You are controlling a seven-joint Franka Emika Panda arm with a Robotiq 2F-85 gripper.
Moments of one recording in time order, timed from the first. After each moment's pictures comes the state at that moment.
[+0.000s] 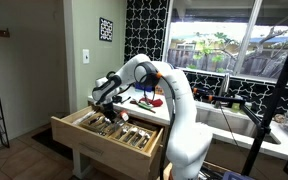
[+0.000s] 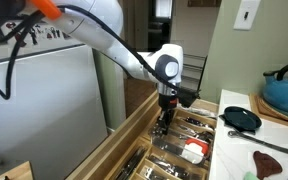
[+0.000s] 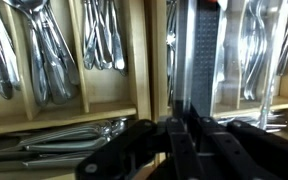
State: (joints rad) arm -0.12 0.48 0.06 -1.74 -0.27 2.03 -1.77
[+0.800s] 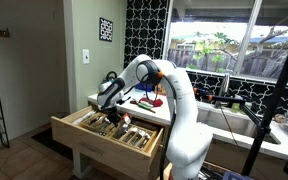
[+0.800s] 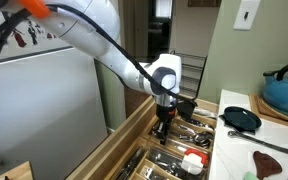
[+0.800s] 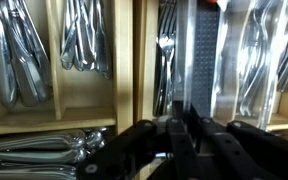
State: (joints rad) arm -0.13 0.44 0.03 -1.88 -0.26 2.16 -1.86
